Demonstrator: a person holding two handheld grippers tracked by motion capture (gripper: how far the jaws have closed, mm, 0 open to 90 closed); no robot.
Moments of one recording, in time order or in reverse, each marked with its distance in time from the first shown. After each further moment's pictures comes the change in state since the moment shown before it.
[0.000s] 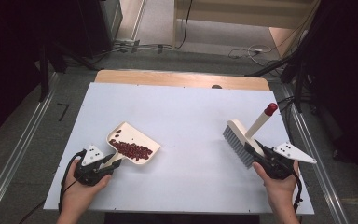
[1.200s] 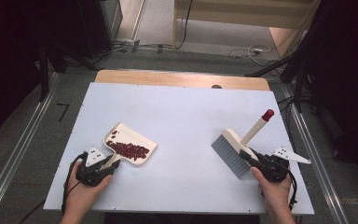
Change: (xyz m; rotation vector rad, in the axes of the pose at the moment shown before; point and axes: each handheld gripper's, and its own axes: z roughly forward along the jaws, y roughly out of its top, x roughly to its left) left arm 0.000 -0.011 0.015 0.024 0.066 -0.032; right arm -0.019 -0.033 0.016 0.051 0.149 0.190
